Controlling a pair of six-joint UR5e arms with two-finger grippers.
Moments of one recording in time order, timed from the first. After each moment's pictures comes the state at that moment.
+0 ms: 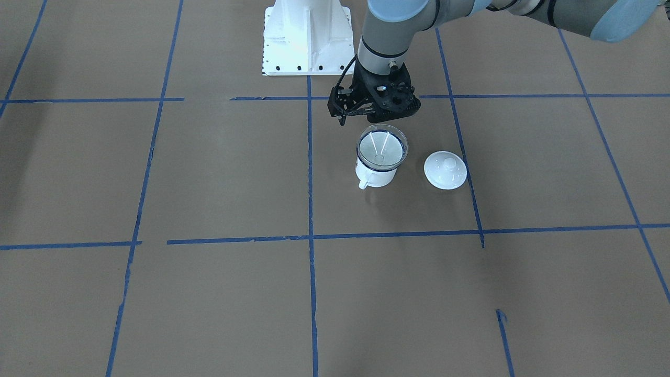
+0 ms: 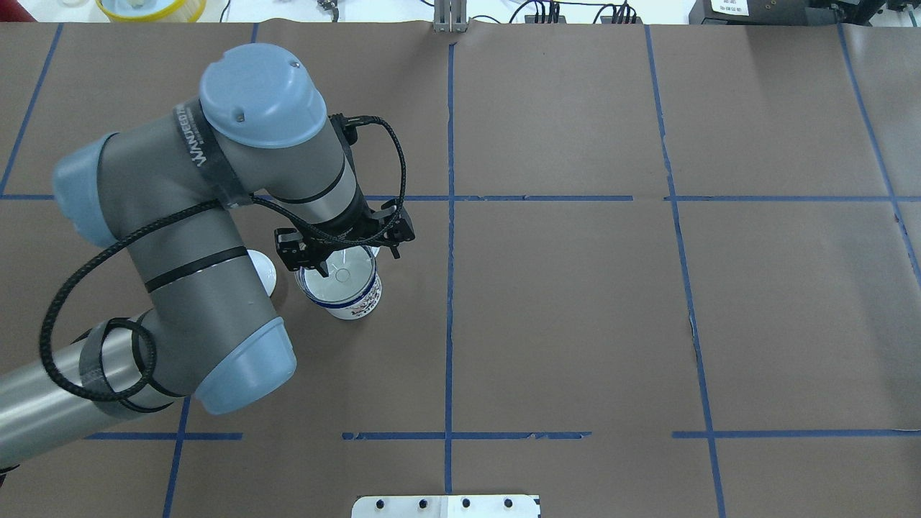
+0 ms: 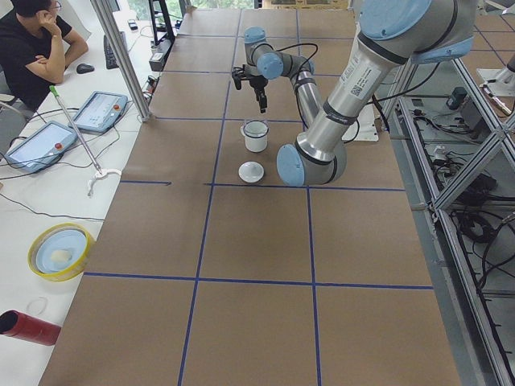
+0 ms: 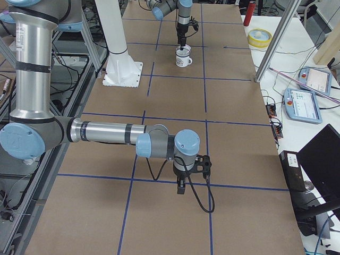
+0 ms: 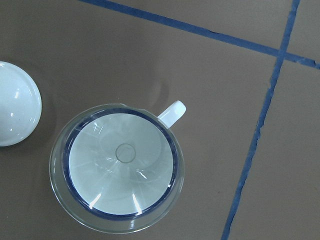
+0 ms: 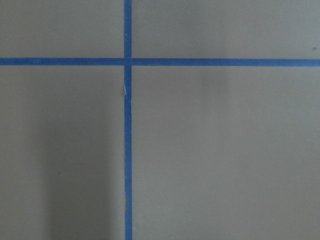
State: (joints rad) left arm -0.63 -2.28 -1.92 -1.29 -2.05 -1.38; right arm 1.57 -1.68 1.66 -1.57 2.29 0.01
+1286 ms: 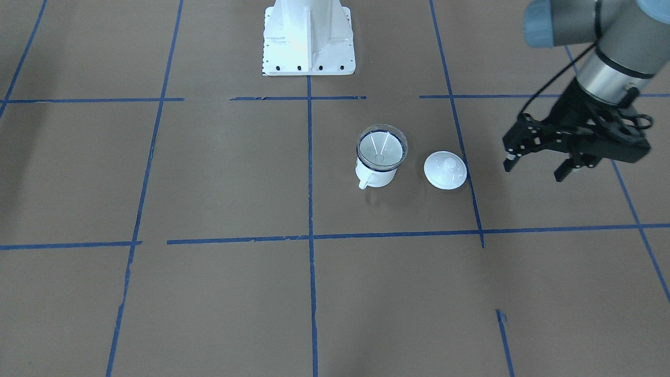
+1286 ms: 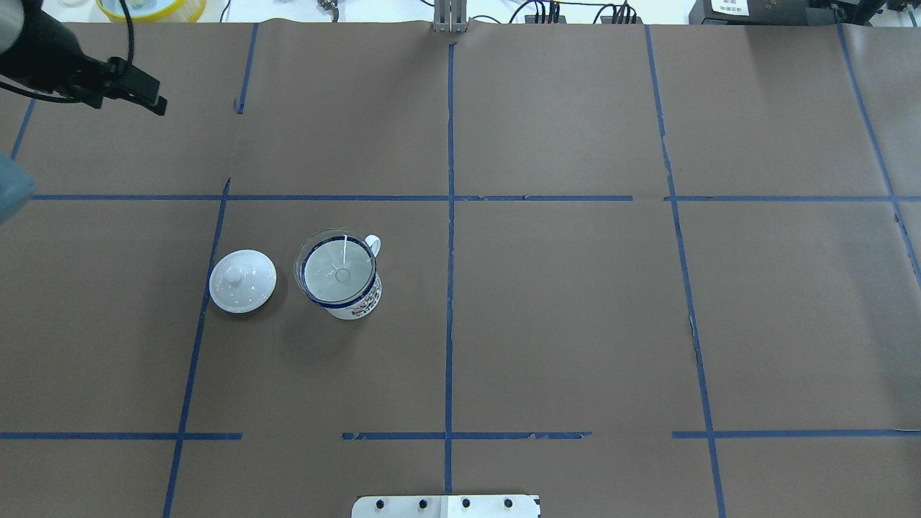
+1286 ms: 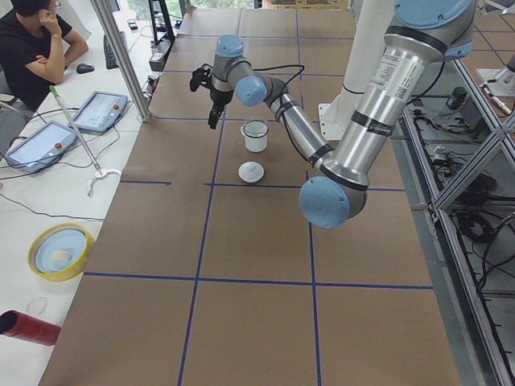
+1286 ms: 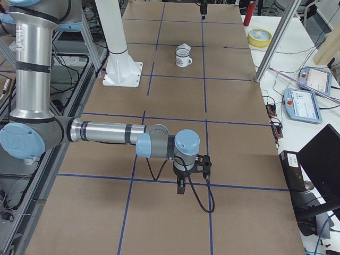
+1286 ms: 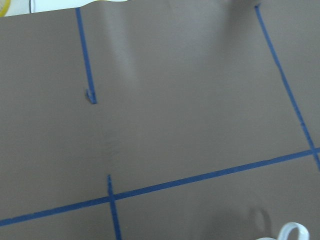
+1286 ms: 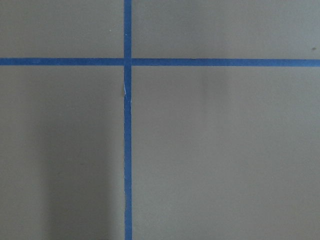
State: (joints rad) left arm -1.17 -1.90 -1.84 -1.70 -2.24 -0.61; right arm 1.57 -1.68 1.66 -1.57 2.29 0.01
